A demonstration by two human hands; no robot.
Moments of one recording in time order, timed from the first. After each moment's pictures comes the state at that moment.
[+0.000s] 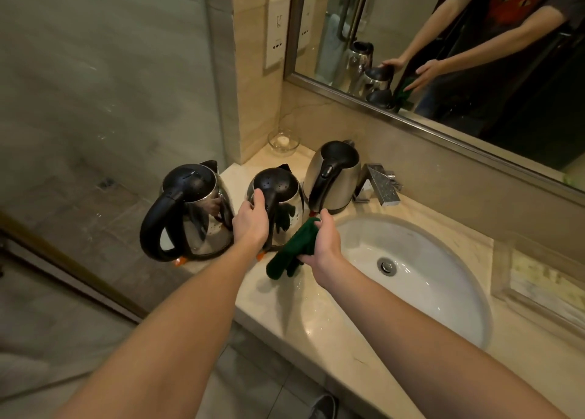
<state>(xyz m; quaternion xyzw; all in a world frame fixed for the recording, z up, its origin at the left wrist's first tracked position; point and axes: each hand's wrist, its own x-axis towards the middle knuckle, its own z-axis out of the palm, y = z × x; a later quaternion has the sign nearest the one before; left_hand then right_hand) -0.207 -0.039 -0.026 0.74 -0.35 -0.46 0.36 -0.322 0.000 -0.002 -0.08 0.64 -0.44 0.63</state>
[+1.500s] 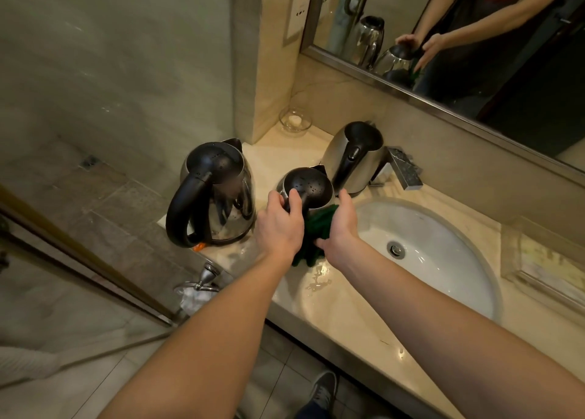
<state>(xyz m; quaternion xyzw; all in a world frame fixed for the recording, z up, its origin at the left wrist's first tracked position) -0.191 -0.003 -0.041 0.73 -0.48 -0.33 0.36 -0.278 -0.012 -0.015 -0.08 0.66 -0.47 0.58</state>
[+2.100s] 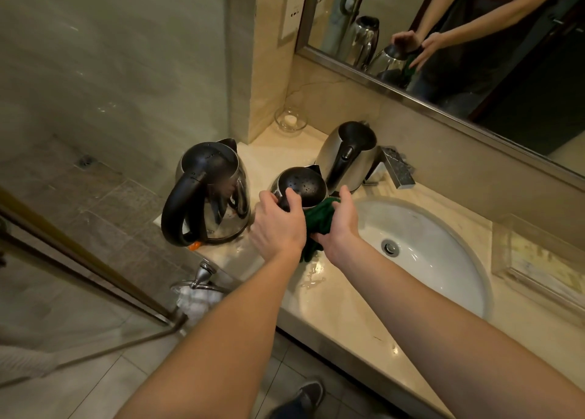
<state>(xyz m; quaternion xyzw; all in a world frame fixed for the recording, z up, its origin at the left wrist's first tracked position) -0.208 0.004 -0.028 0.78 -0.43 -0.27 0.36 -0.285 -0.003 0.000 -0.08 0.64 -0.50 0.57</state>
